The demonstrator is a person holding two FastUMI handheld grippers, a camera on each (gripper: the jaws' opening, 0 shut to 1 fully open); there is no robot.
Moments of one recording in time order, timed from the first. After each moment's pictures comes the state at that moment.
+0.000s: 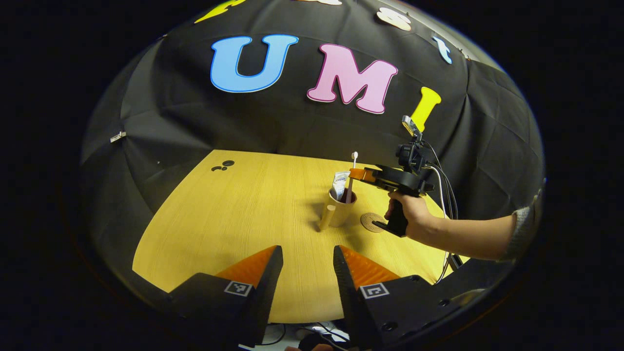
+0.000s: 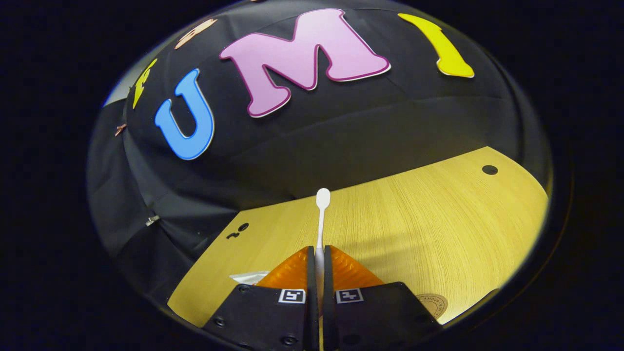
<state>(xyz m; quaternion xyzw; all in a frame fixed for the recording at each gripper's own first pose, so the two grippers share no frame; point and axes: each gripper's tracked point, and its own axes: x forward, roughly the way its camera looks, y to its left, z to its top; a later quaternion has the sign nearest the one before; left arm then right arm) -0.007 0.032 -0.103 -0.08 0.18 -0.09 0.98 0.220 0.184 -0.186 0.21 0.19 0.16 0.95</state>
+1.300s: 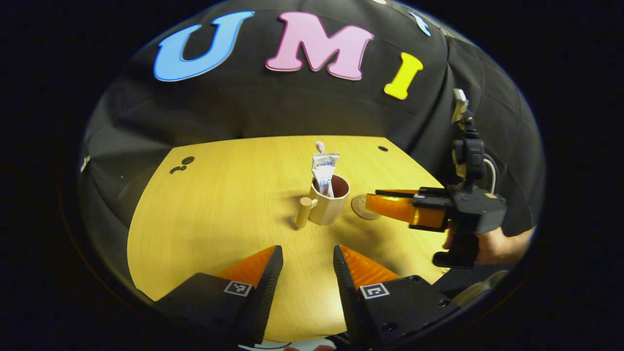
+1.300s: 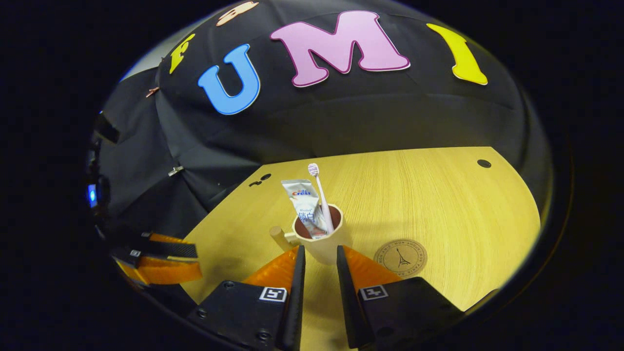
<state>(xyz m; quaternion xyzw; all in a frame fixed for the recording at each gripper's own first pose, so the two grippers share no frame) 0.090 -0.016 -0.144 0.01 0.27 -0.18 0.95 0.070 0.165 -0.201 0.13 0.26 0.23 0.93</state>
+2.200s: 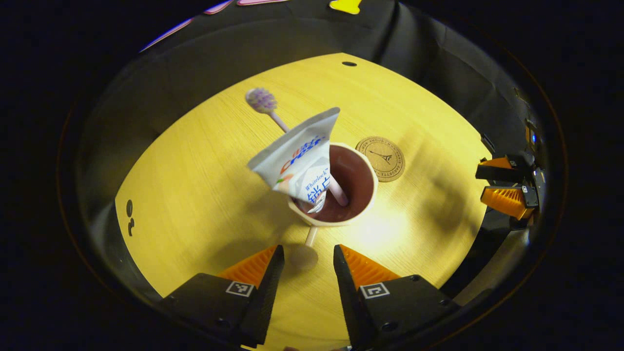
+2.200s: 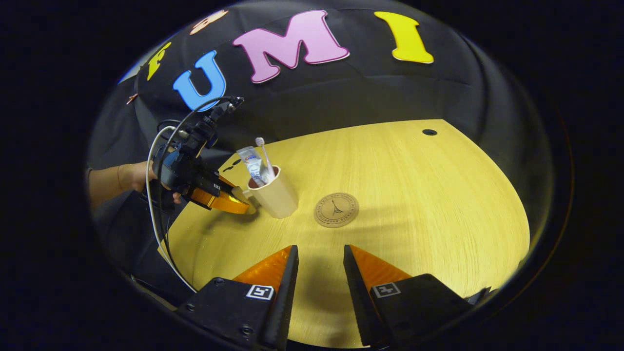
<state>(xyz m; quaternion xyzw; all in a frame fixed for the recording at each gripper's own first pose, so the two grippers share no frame) 0.202 -0.046 -0.212 0.23 0.45 -0.28 0.82 -0.003 0.048 -0.242 0.15 0.31 0.14 0.93</state>
